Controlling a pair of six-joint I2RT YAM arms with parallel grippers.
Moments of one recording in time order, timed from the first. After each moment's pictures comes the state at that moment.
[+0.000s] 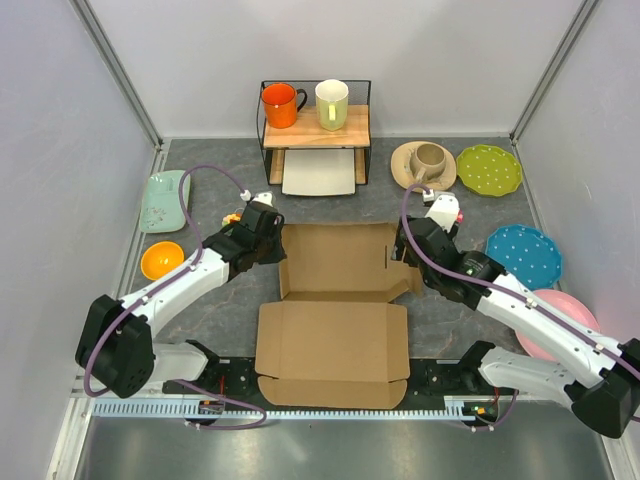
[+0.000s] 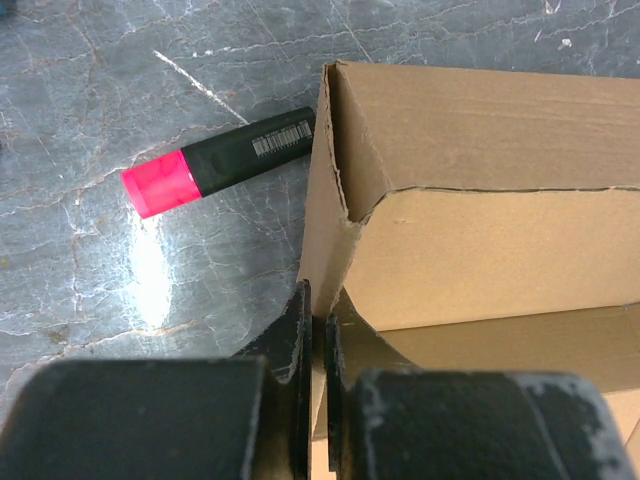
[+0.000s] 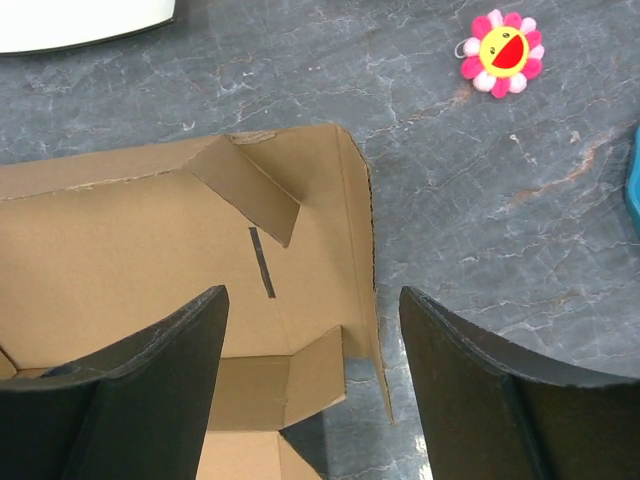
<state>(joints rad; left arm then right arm) -0.55 1.29 0.85 -0.41 -0.15 -0.56 0.77 1.02 0.91 -0.62 0.65 0.65</state>
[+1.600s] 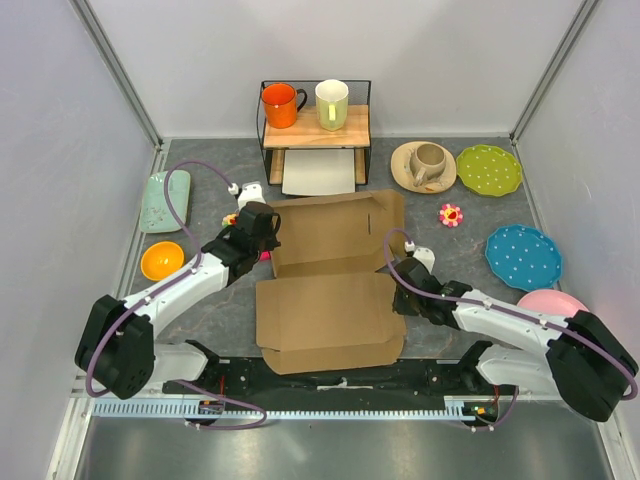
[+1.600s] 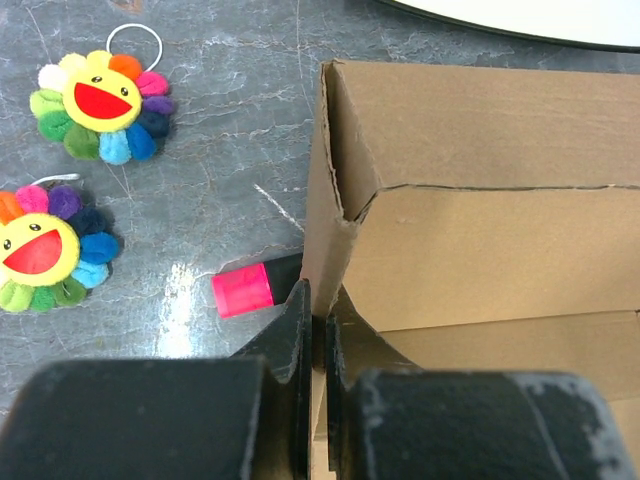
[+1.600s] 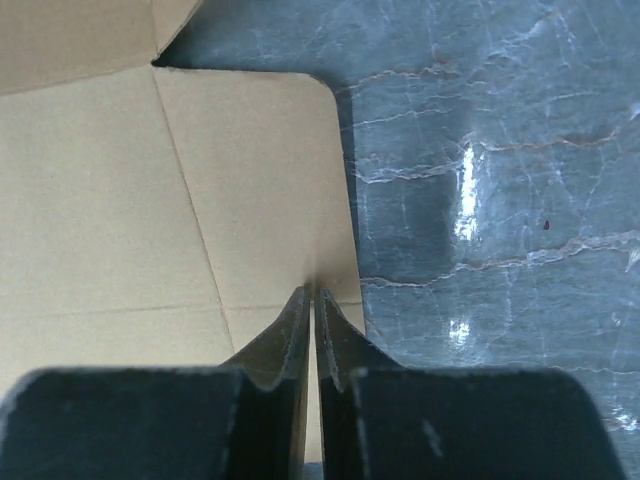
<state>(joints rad) -0.54 1.28 0.78 -0.16 -0.40 -0.52 0.77 1.14 0.47 -0.32 0.26 0.79</state>
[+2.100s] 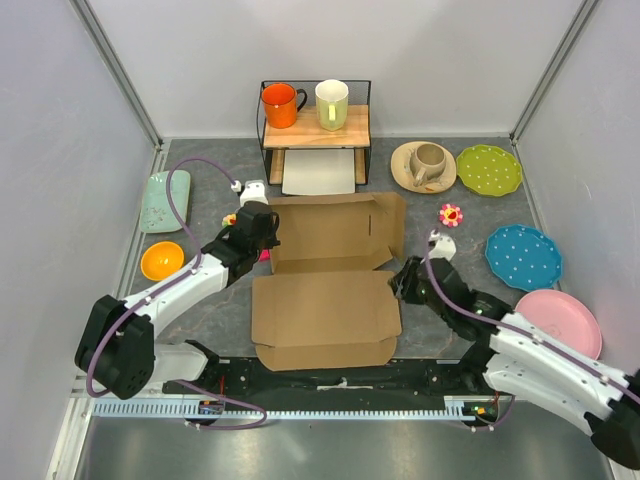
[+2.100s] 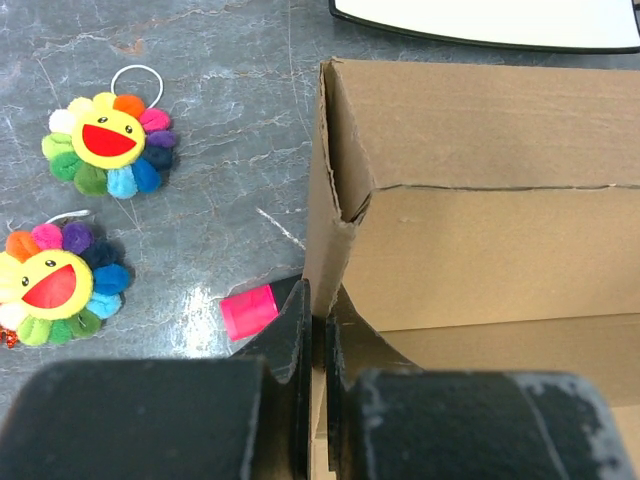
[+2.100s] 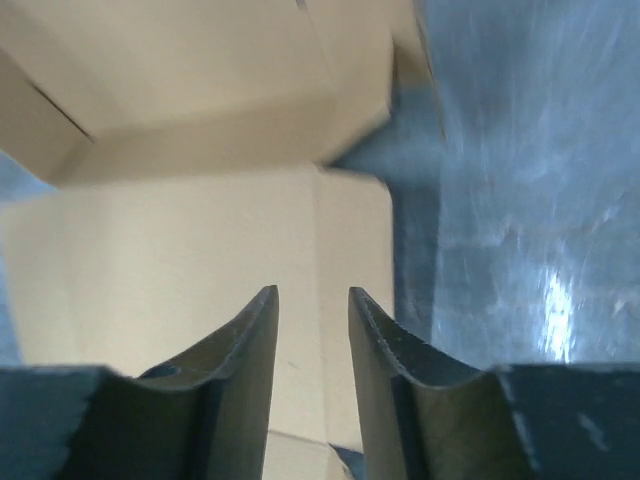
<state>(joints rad) -0.53 1.28 0.76 -0.10 -0.39 -0.42 0.79 0.81 0.44 -0.33 0.28 0.82</state>
